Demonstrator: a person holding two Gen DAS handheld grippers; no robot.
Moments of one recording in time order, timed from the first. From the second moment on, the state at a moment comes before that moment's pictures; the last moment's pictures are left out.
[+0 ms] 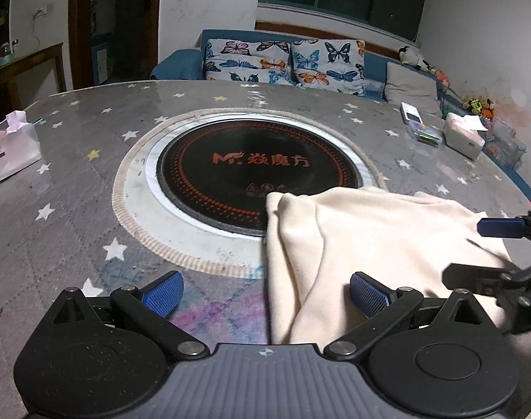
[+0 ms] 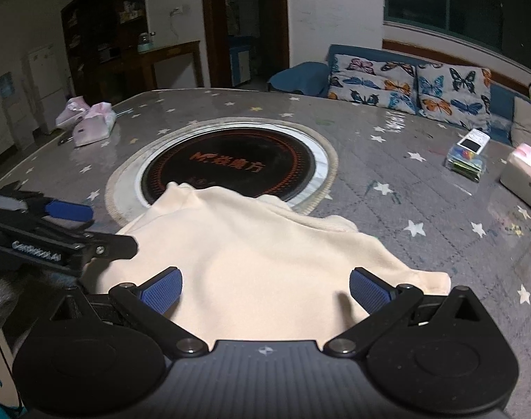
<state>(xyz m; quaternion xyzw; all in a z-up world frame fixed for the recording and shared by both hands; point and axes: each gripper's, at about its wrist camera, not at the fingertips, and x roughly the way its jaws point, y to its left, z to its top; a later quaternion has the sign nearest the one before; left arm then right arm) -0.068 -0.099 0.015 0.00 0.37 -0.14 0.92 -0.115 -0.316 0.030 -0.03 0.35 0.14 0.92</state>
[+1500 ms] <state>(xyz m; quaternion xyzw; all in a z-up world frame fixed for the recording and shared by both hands) -0.050 -0.106 0.018 0.03 0.37 -0.13 0.92 -0.078 -0.346 0.020 0.01 0.37 0.11 0.92</state>
